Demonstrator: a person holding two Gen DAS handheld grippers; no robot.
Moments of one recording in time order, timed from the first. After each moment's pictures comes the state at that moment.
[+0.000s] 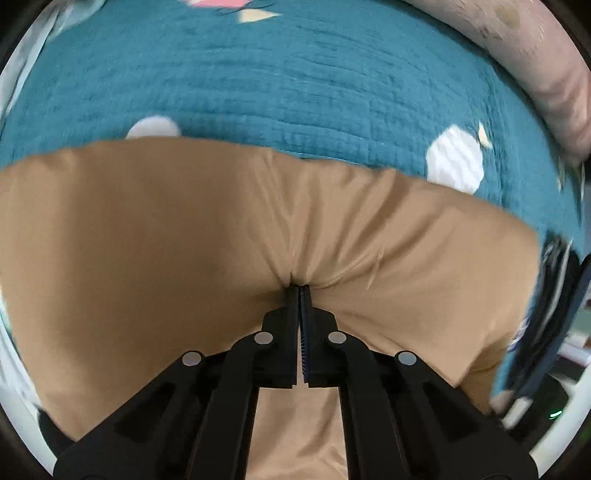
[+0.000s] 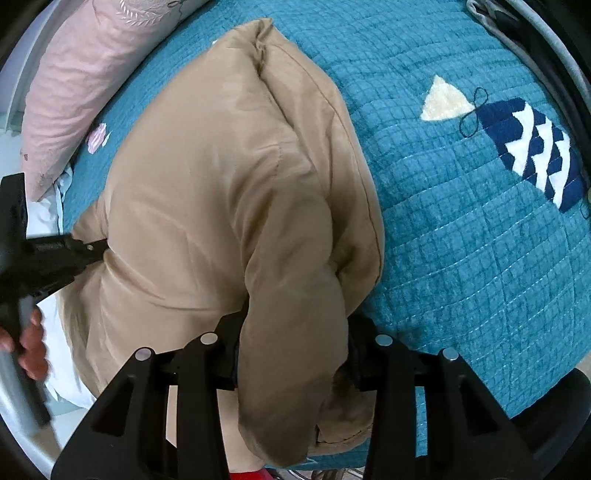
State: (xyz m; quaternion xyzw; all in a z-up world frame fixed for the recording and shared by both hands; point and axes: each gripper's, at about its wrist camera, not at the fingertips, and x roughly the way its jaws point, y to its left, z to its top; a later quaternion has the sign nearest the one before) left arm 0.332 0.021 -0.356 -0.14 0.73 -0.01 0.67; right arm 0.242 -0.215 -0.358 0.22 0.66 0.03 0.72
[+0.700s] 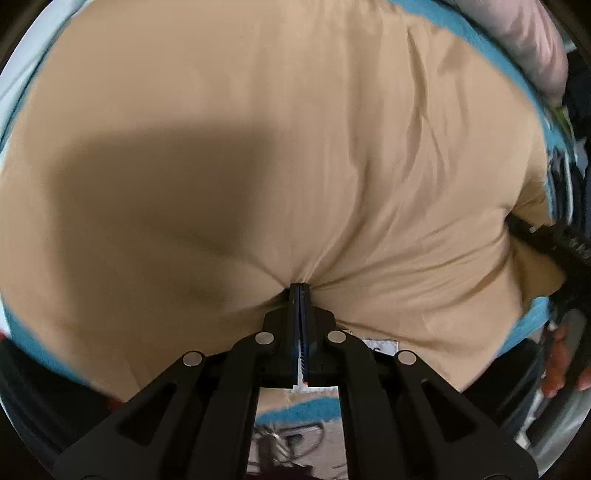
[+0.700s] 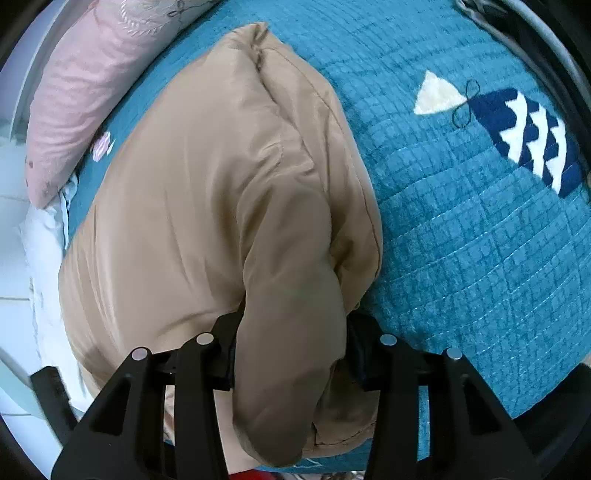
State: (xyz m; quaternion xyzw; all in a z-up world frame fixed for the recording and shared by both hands) left arm 0.160 0.026 -0.365 -0.13 0.70 -0.01 0.70; right arm 0.228 -0.224 -0.357 0.23 0.65 0.03 0.73
